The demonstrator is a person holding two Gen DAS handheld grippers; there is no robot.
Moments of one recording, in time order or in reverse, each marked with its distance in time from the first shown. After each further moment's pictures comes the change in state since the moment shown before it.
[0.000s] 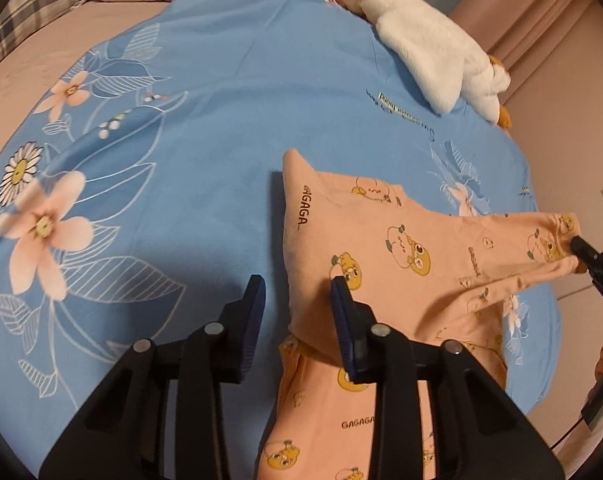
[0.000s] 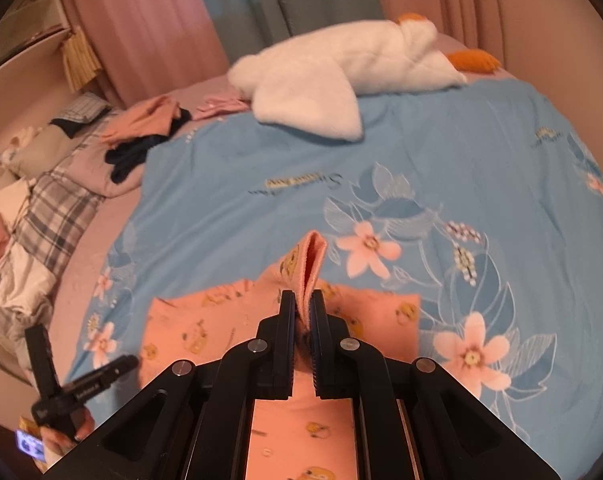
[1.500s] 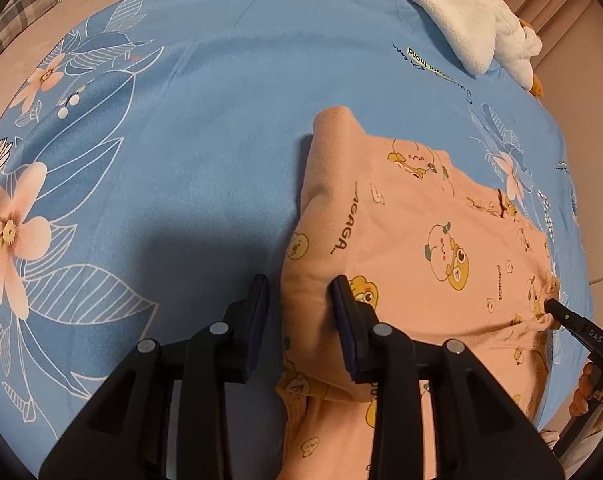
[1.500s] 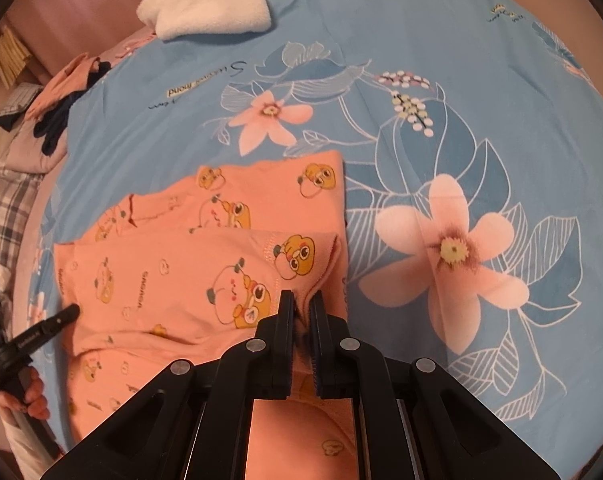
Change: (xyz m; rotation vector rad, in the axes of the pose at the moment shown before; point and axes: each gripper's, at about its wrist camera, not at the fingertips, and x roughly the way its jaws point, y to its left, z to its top) left arm 0.053 -0.006 0.003 0.029 0.099 0.110; right arm 0.070 -0.070 -0.073 0.151 0.241 -0.095
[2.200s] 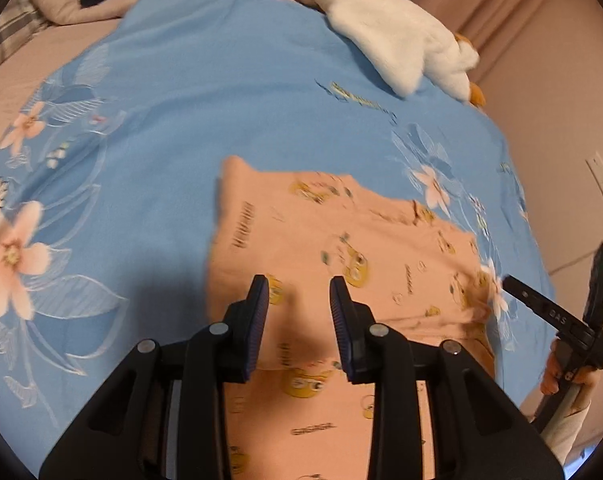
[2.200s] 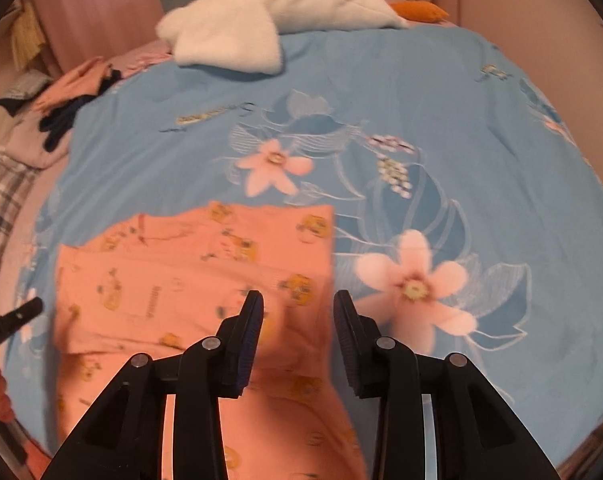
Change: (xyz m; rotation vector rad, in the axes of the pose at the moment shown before) left arm -0.051 -0.036 -0.009 0.081 -0.086 -0.156; right arm -0.043 0.022 0.000 -0.105 -0.122 -0.069
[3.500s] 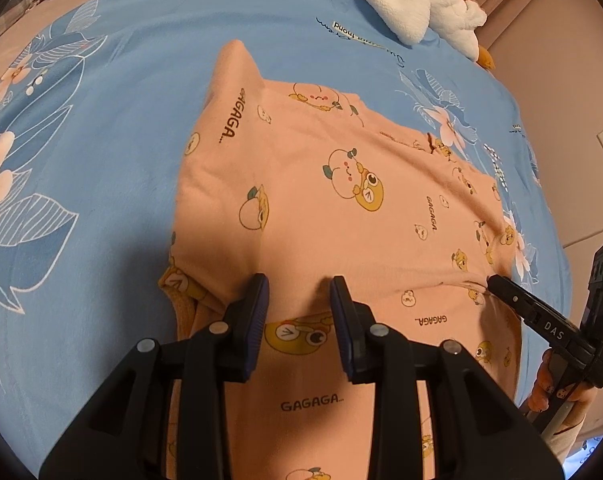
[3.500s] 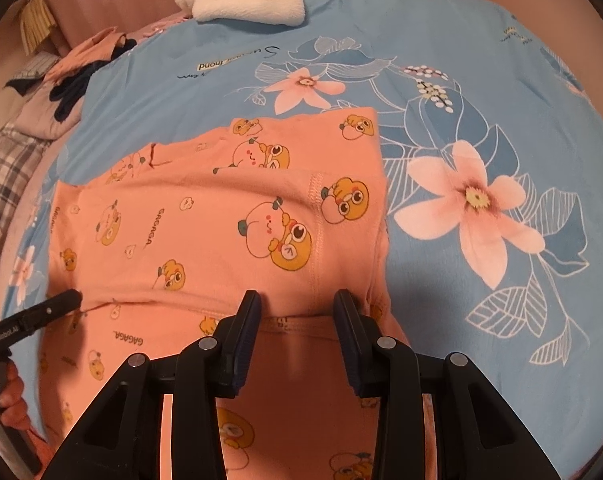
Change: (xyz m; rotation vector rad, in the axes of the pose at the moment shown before) left arm 0.033 -0.001 -0.041 -0.003 0.089 0.029; right arm 0.031 0.007 -0.054 0.024 0.063 0.049
